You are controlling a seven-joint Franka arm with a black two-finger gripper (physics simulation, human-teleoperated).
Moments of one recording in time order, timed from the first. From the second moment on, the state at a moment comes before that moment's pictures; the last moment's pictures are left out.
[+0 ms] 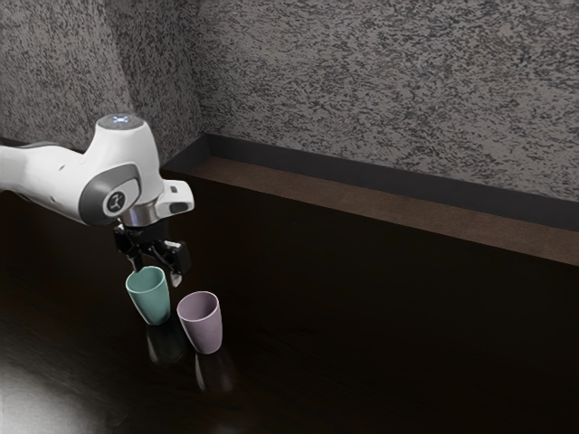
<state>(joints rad) 0.09 -0.06 -0.02 -2.30 0.13 2.25 -0.07</state>
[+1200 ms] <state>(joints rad) 0.12 0.09 -0.01 -2.27 0.14 2.37 -0.04</state>
